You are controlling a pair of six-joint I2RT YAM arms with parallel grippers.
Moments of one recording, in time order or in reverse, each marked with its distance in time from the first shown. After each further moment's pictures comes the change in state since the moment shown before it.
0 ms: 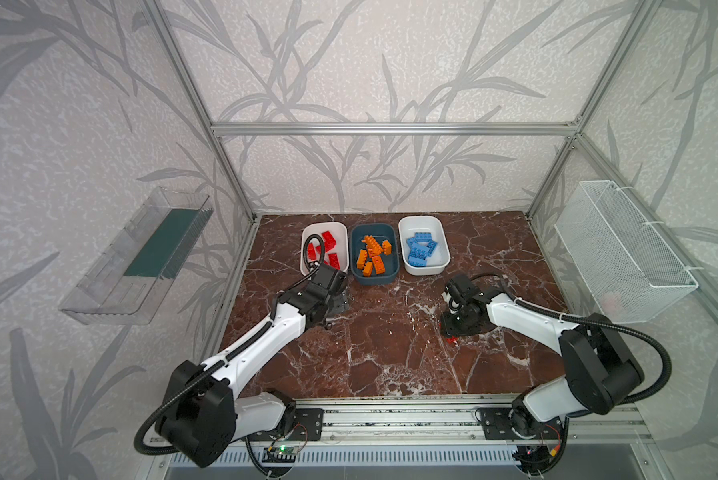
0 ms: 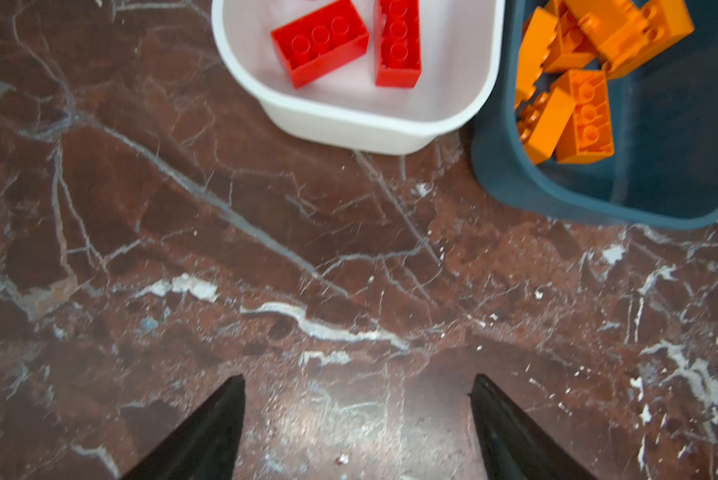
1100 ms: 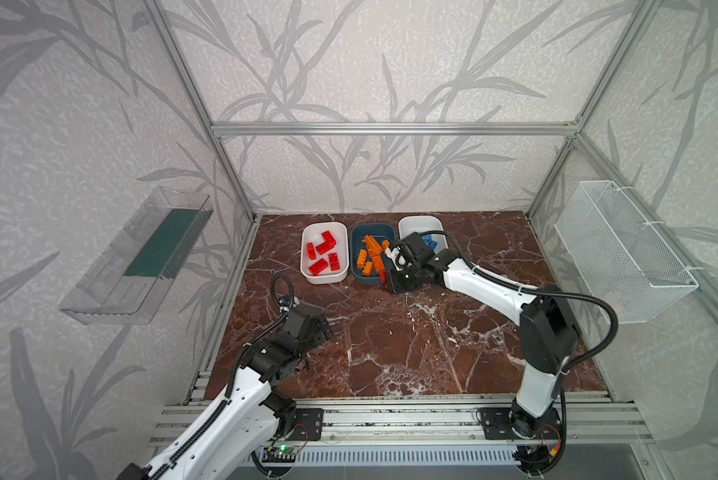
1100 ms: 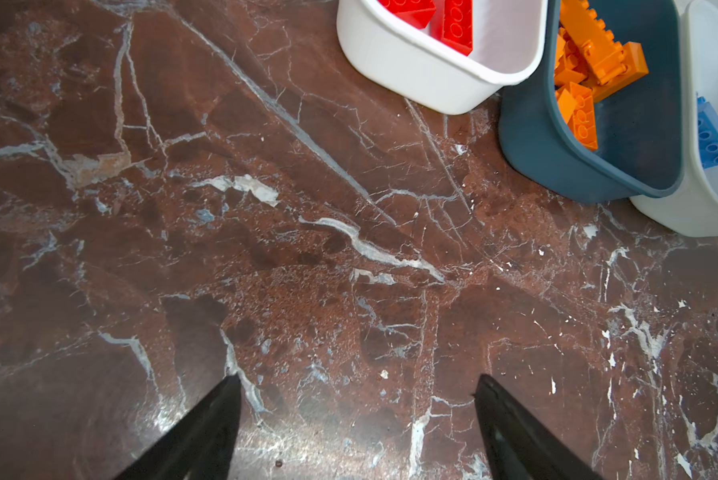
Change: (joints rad) left arm -0.012 -0.501 -0.299 -0.074 0.023 -0.148; right arm 0.179 0.404 0.755 0.058 -0.193 0.047
